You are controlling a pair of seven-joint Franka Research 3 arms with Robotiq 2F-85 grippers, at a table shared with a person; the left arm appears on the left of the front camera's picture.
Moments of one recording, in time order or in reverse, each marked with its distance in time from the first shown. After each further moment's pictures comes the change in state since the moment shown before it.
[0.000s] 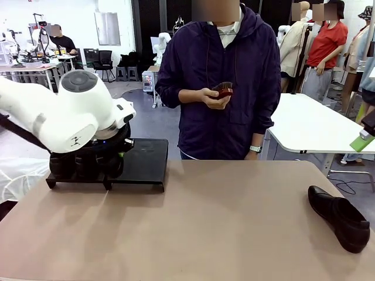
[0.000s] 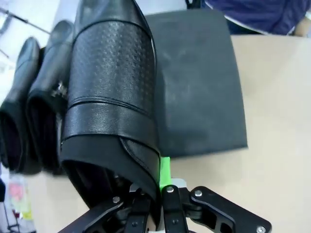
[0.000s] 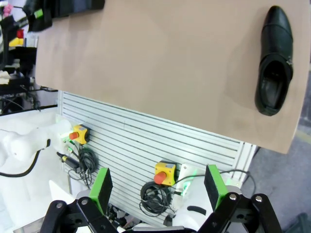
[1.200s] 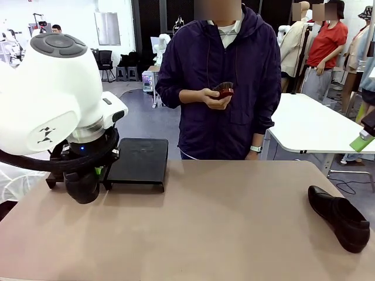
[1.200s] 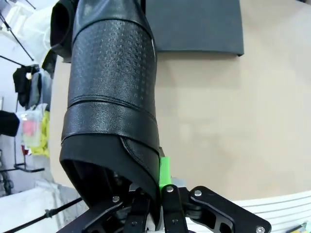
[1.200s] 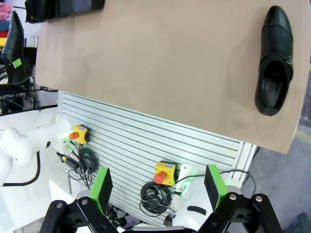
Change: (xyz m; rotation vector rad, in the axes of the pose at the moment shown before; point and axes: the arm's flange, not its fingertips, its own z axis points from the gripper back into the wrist) left arm -0.093 -0.028 0.159 0.142 0.172 0.097; right arm 0.000 0.000 0.000 0.000 0.000 0.000
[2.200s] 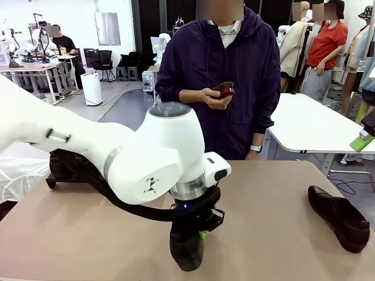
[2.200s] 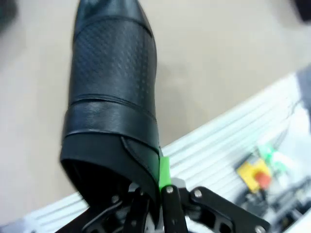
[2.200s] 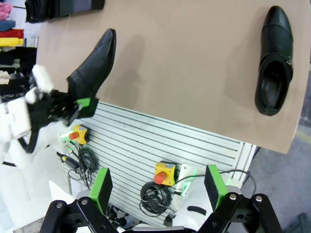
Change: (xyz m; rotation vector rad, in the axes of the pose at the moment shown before) left arm -0.086 -0.216 -0.018 -0.451 0.242 -0.433; right arm 0.000 0.000 0.000 0.000 0.000 0.000
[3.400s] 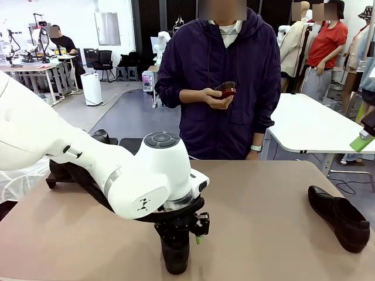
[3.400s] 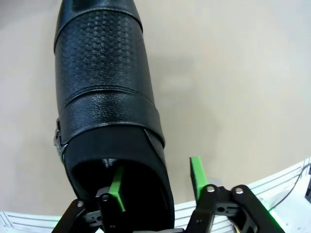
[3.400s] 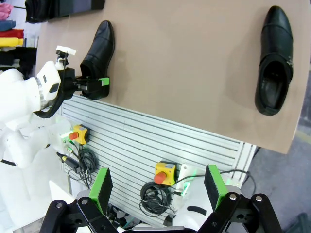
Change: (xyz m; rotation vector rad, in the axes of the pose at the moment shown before) left arm 0.013 0.063 -0.102 0.080 0.003 0.414; right arm 0.000 0.000 0.000 0.000 0.000 0.000
